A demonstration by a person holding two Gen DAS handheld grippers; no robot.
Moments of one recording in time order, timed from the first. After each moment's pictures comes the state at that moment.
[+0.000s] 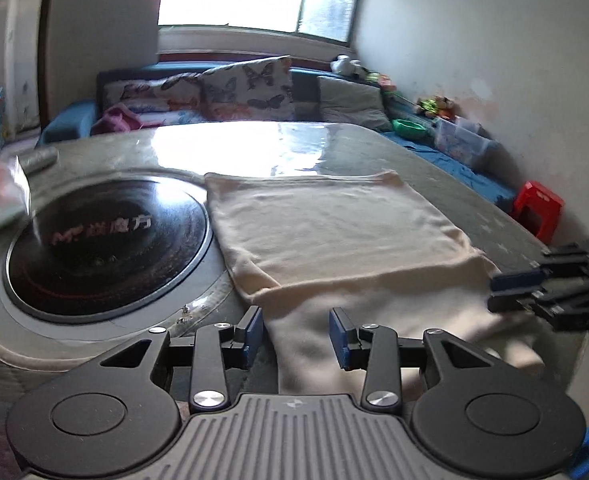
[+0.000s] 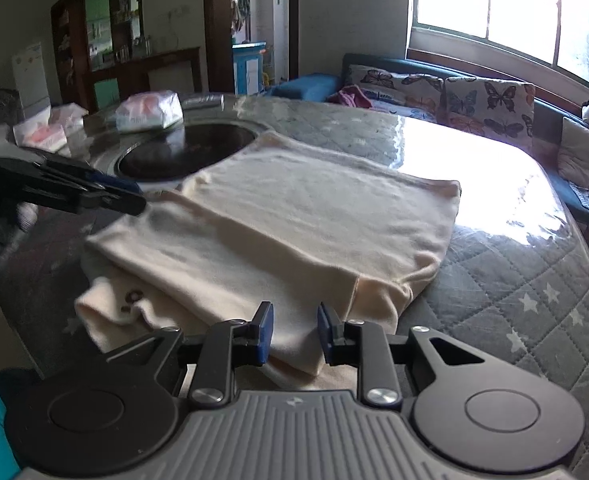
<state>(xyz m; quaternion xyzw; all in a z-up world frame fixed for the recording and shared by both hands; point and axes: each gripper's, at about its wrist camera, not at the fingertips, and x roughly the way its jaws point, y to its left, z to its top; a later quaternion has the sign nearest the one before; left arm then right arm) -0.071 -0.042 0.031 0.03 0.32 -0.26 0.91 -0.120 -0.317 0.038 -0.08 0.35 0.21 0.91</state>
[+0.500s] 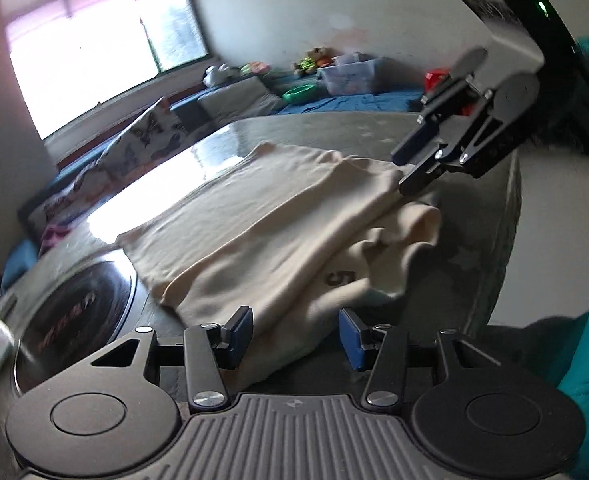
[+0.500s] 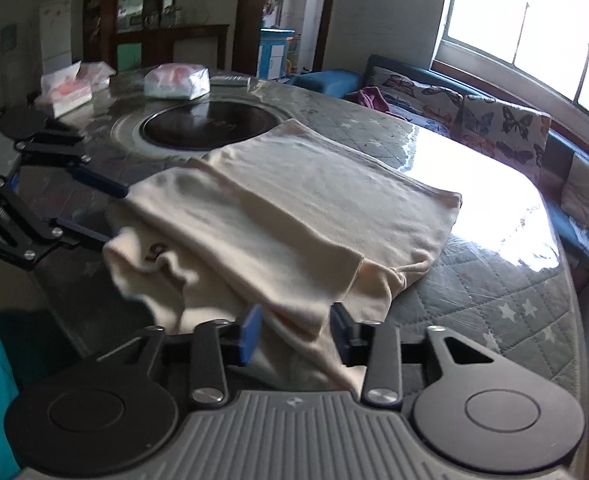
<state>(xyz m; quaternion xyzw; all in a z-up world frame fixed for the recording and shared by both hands) -0.152 -0.093 0.010 0.27 0.23 -0.36 0.86 -0.156 -0.314 0.052 -0.16 0.34 0.23 0.90</state>
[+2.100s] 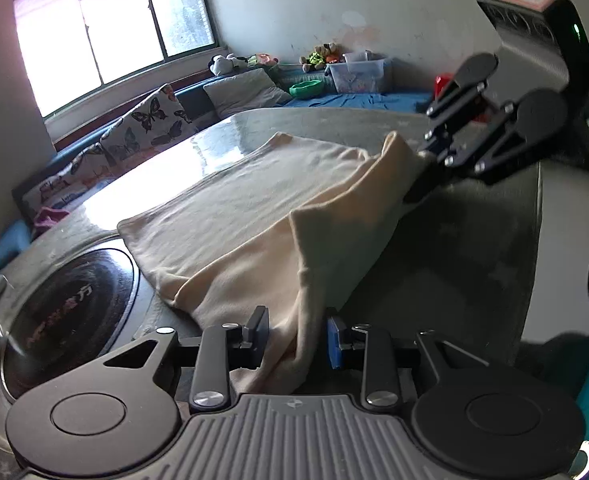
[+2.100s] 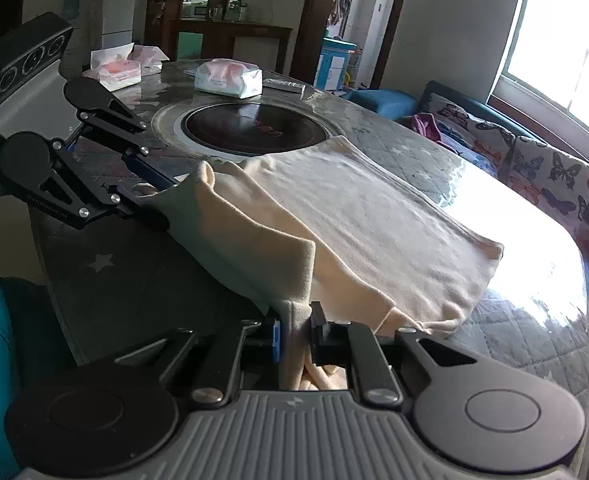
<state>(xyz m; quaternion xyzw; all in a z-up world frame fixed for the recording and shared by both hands) -0.118 -0.087 0.007 0.24 0.26 -0.35 0.87 -0.133 -0.302 0.050 -0.21 0.32 0.31 0.87</state>
